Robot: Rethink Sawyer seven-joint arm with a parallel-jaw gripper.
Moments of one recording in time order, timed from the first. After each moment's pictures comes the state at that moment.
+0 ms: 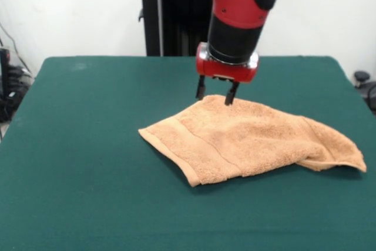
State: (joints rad) arm -0.04 -0.51 -0.13 1.58 -0.06 0.65 1.80
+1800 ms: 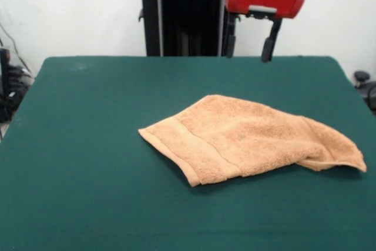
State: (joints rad) arm -0.03 -0.76 -0.06 1.54 -0.08 0.72 1.80
